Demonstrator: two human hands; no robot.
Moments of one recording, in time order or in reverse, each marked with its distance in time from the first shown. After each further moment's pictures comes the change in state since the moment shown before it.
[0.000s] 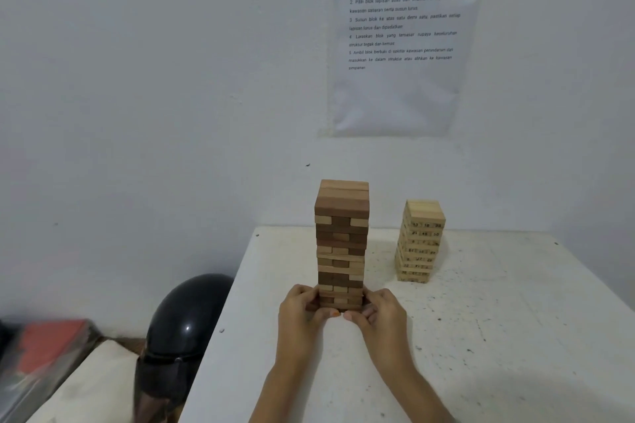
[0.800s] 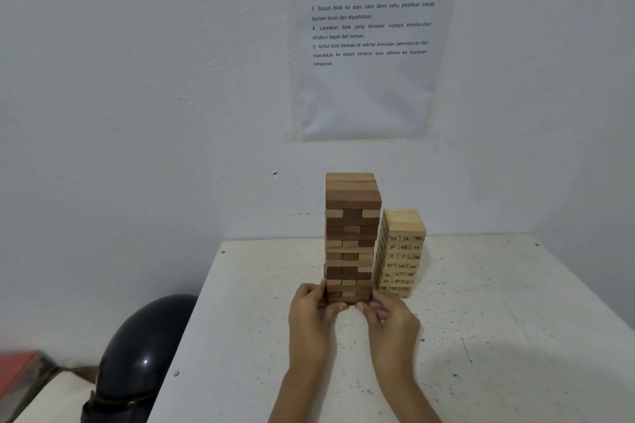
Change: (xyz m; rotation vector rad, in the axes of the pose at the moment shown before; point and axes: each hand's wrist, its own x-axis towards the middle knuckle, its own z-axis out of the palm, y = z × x) left_hand 0.040 -0.004 0.068 0.055 0.000 0.114; right_hand 0.038 0.035 -0.013 0.045 0.319 0.081
